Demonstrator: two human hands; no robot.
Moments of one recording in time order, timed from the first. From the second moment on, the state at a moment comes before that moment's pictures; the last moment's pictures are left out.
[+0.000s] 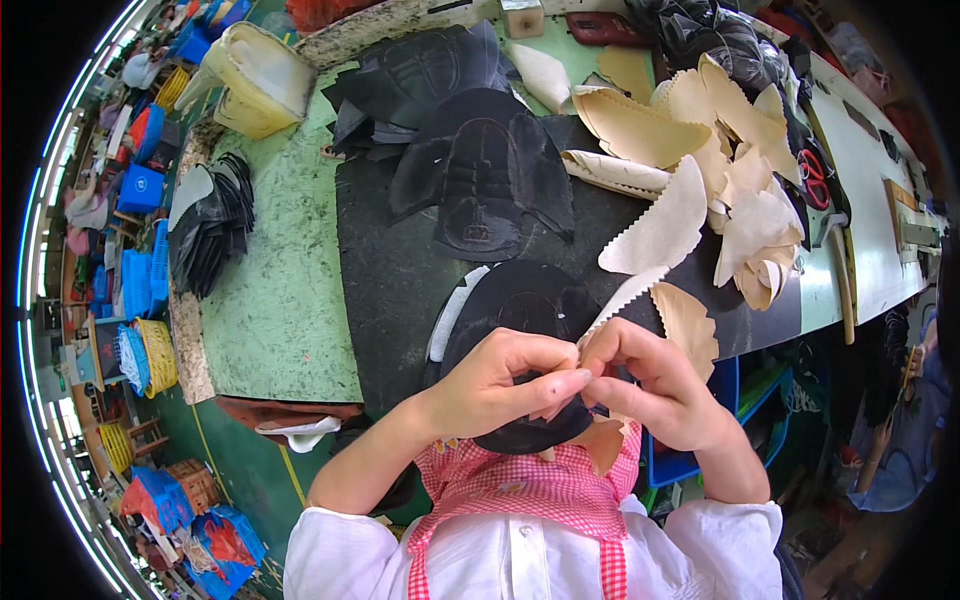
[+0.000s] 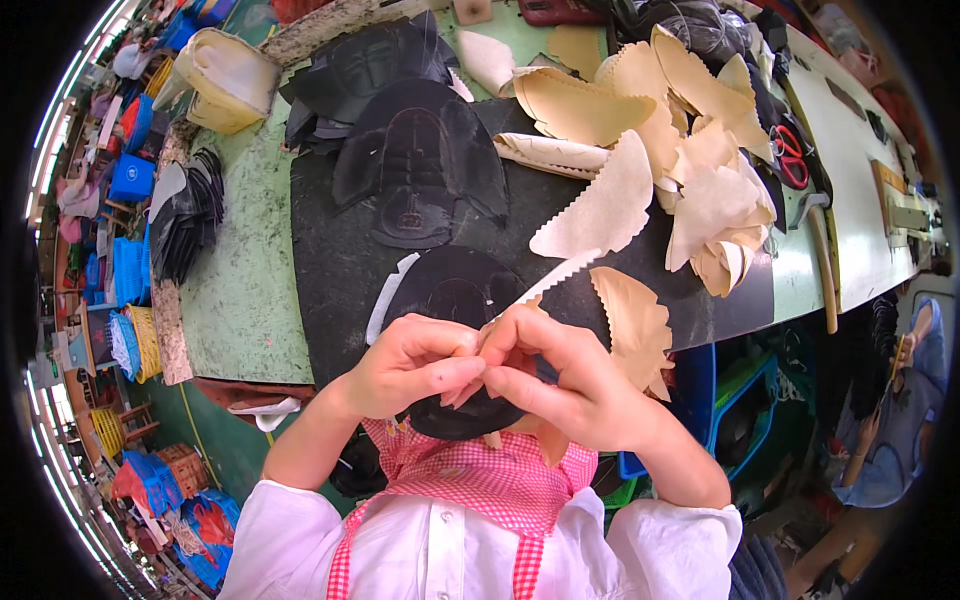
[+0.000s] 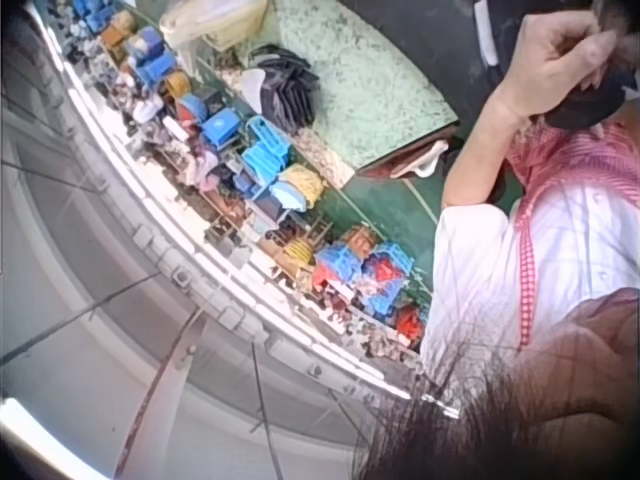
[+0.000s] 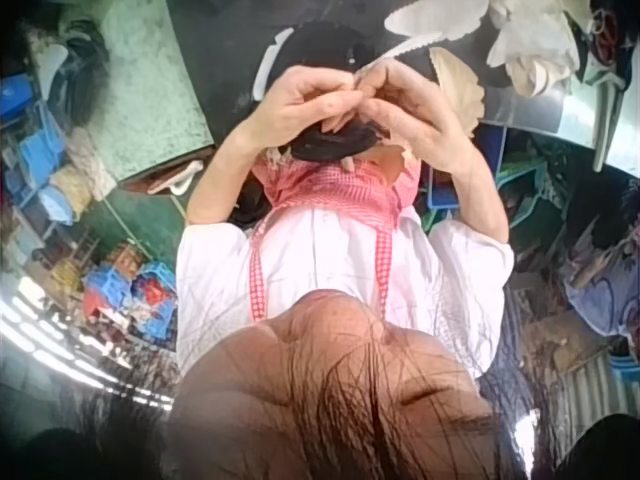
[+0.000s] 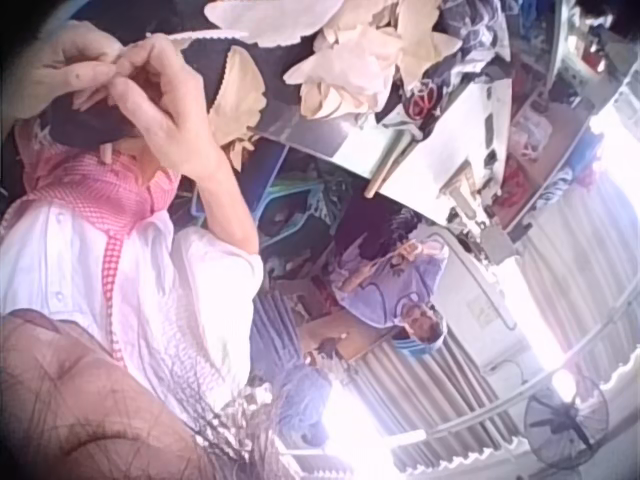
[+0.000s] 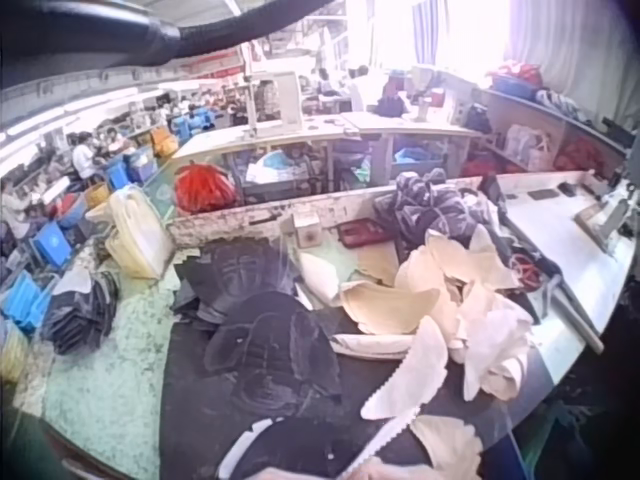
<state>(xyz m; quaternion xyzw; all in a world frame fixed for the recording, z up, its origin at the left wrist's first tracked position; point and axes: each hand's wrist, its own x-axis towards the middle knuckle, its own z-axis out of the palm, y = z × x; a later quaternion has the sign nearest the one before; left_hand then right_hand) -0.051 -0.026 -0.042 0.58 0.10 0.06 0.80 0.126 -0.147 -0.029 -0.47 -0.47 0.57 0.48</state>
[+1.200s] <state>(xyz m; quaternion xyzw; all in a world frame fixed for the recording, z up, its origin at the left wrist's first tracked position) -0.055 -0.033 -0.031 0.48 0.13 0.07 0.86 0.123 -0.163 -0.028 -0.43 -0.28 0.59 0.62</state>
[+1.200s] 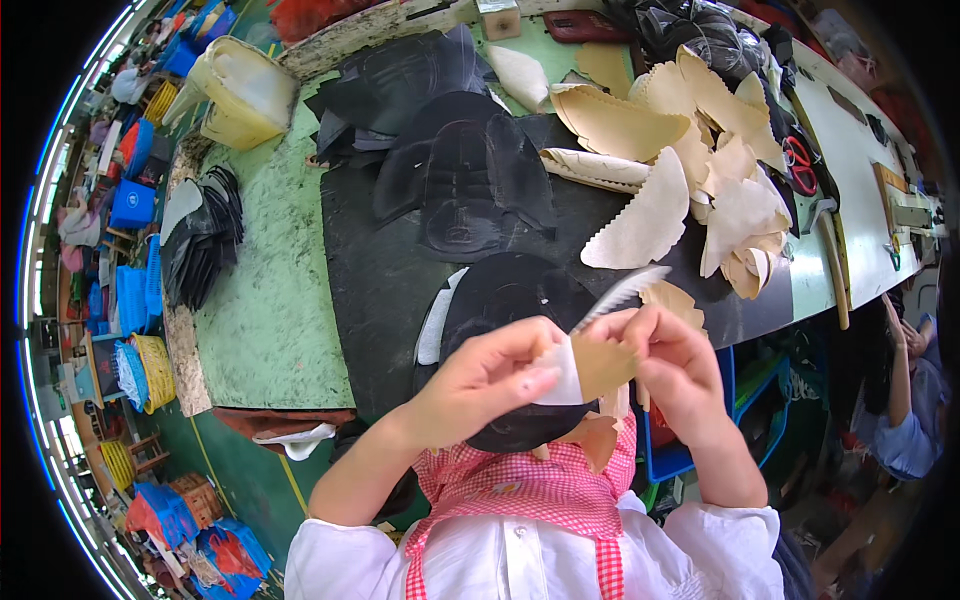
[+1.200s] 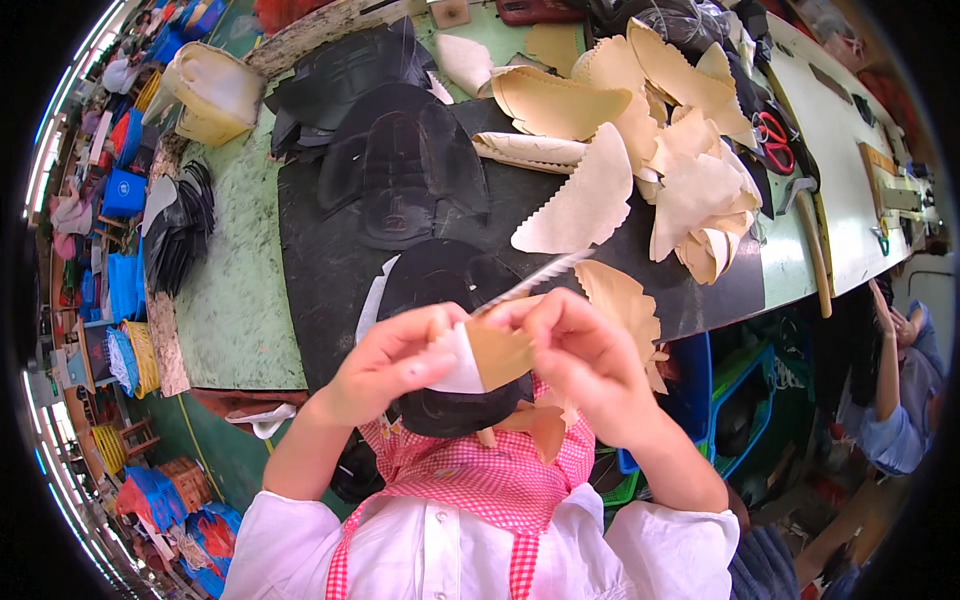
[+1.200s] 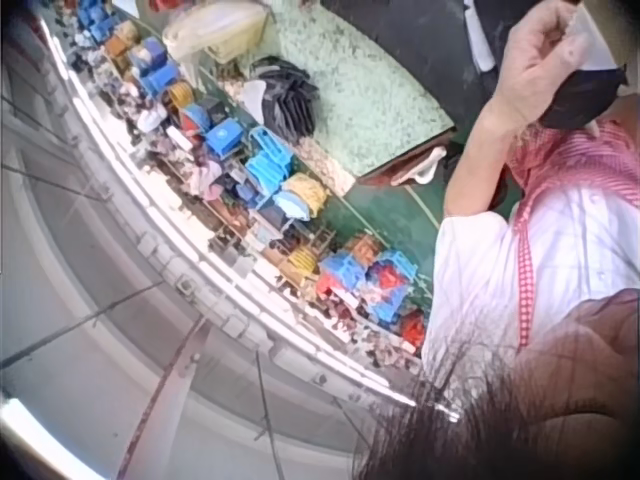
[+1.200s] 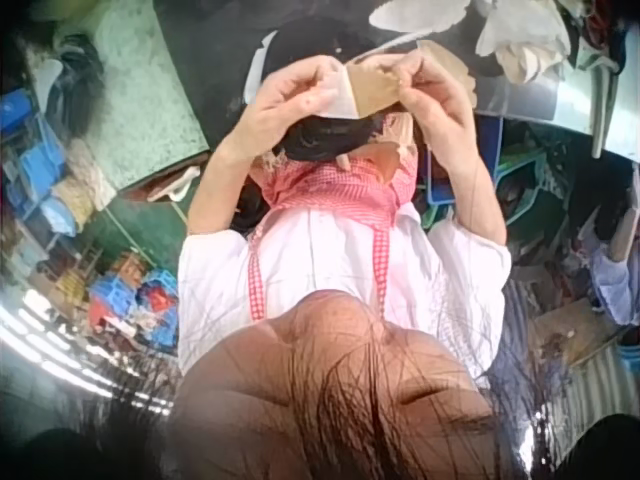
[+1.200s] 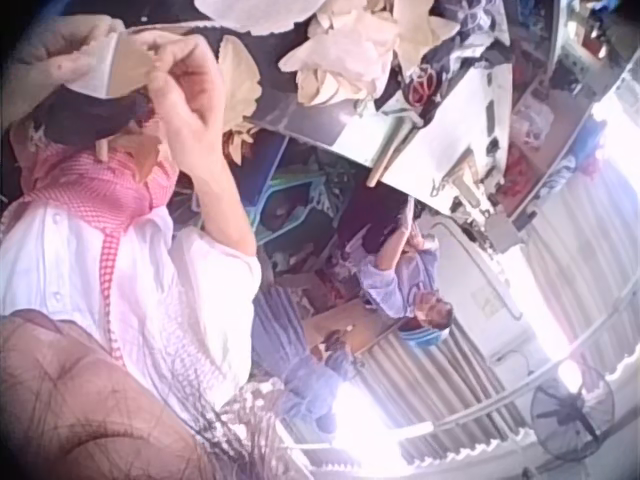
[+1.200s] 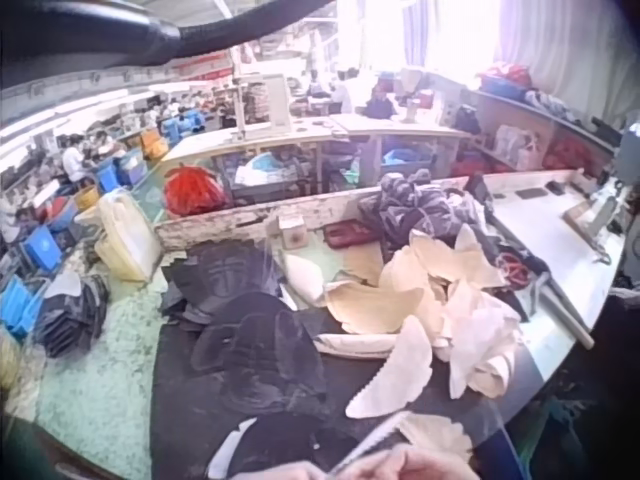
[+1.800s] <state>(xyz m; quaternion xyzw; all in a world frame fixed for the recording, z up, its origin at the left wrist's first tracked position) -0.082 -0.015 -0.030 0.43 0.25 -0.01 0.86 0.163 -0.178 -0.019 -0.73 -0.57 0.12 0.36</state>
